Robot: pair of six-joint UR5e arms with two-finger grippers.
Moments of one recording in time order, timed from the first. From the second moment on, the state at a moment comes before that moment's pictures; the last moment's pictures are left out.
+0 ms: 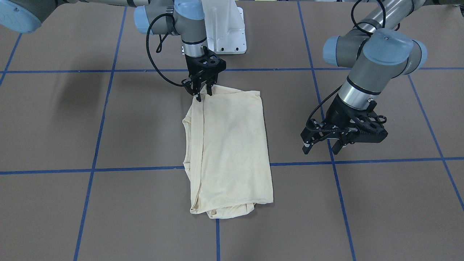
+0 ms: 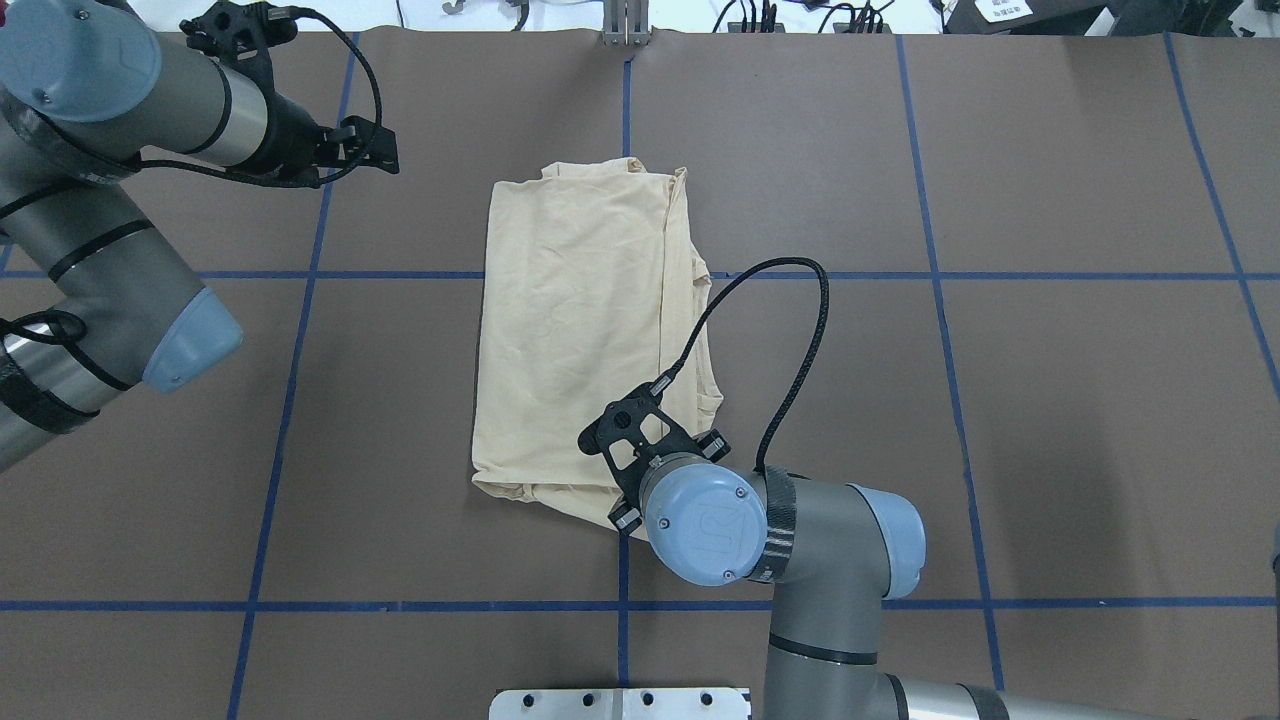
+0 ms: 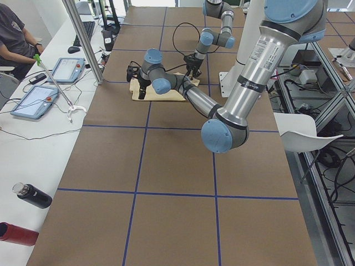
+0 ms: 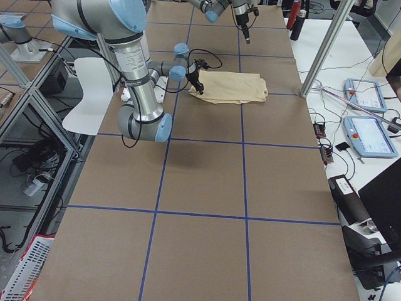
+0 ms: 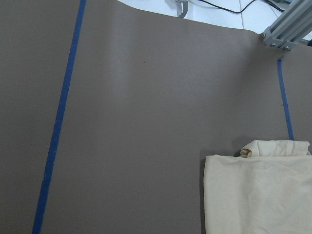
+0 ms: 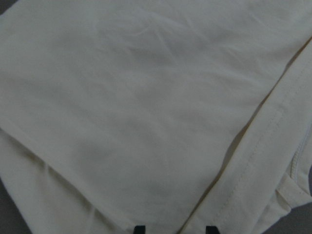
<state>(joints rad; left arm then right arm) -0.90 -2.04 -1.65 -2.04 -1.95 -1.14 0.23 -0.98 1.72 -1.44 1.43 0.72</state>
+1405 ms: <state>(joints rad) -0.90 -2.05 -1.65 -2.03 -1.95 -1.15 0.27 -1.03 1.78 -1.45 1.44 0.73</state>
